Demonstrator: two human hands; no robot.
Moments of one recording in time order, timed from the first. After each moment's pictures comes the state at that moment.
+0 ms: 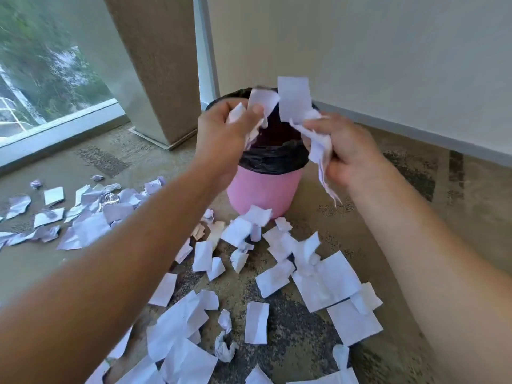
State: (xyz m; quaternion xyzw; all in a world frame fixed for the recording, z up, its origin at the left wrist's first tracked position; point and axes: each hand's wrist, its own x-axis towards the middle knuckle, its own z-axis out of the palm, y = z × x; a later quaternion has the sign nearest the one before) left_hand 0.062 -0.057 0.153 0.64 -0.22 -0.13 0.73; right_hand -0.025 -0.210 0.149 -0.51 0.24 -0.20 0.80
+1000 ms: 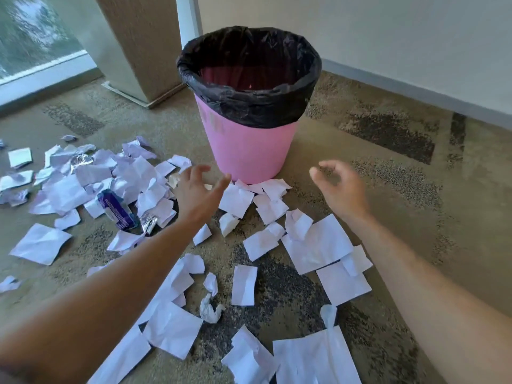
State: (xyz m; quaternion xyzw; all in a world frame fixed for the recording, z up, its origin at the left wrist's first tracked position) left_hand 0.073 -0.012 -0.062 0.90 -0.15 -0.05 0.40; right_hand -0.097 -0.242 -0.027 -0.84 0.30 -0.21 0.39
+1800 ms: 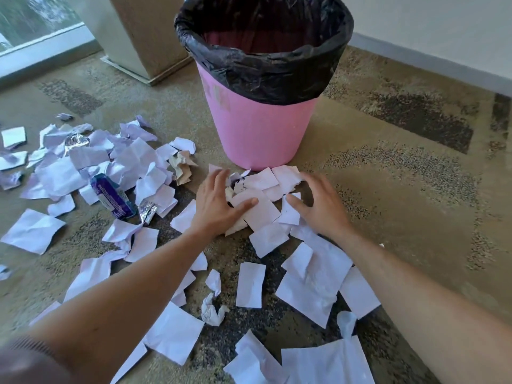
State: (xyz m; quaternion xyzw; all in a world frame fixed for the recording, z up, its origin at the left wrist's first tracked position) left_hand 0.073 -0.015 -0.150 0.91 -0.29 -0.04 0.30; right_hand -0.067 -0.230 -0.137 -0.92 0.23 -0.07 0.31
